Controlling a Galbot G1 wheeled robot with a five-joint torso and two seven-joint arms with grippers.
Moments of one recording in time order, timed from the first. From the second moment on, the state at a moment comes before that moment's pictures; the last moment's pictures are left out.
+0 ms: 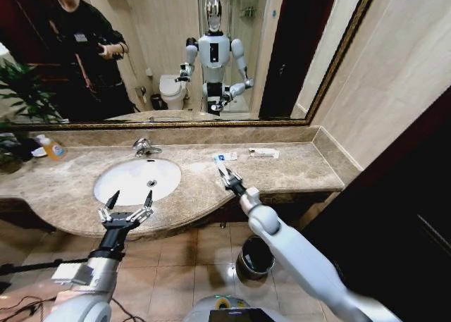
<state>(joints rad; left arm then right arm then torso) 1.84 -1.36 -0.82 -2.47 -0.37 0.04 0.05 -1.01 1.08 0.05 1.84 0.40 -0.04 0.11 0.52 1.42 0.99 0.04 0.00</state>
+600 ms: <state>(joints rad) 1.84 -1.36 -0.82 -2.47 -0.37 0.04 0.05 -1.48 1.10 0.40 1.97 0.40 0.08 0.04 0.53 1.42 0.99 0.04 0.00</state>
